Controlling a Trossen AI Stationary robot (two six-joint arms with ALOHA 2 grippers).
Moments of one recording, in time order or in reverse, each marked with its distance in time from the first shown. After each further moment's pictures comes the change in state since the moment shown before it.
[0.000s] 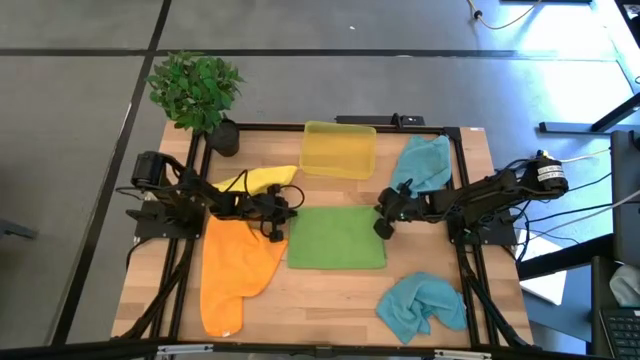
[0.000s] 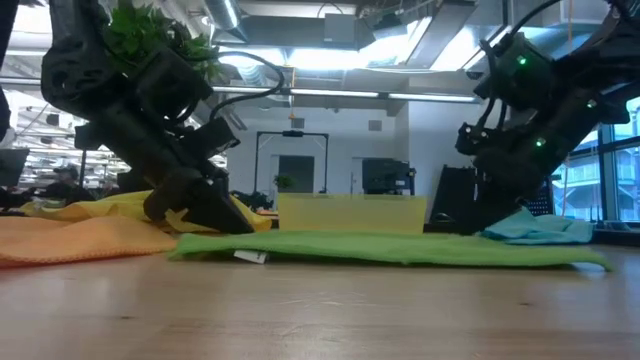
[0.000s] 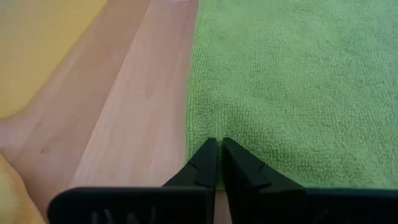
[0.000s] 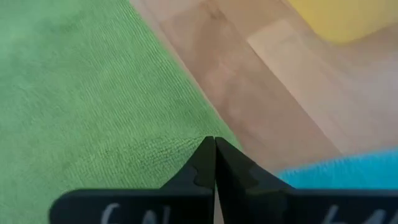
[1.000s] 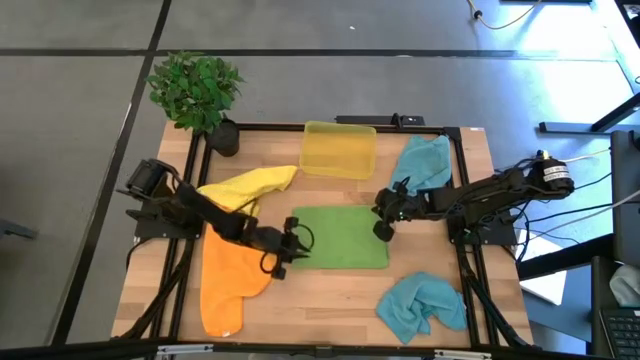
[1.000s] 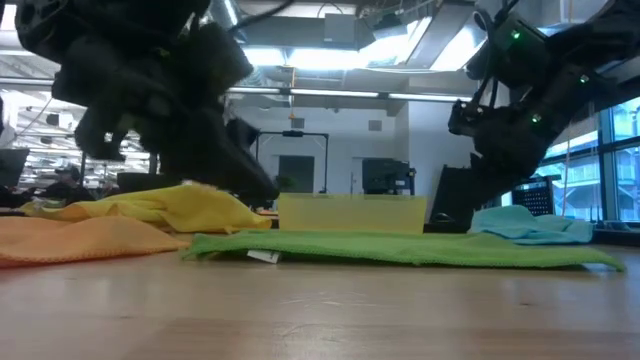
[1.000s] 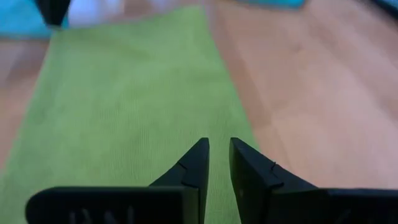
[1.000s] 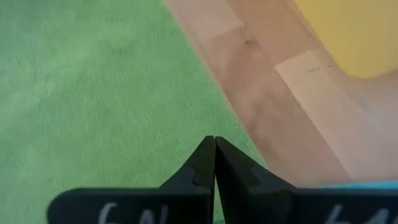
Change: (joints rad) left arm -0.333 0.018 0.235 -0.169 -0.001 -0.043; right arm 0.021 -0.051 0.087 -0.115 -0.053 -0.080
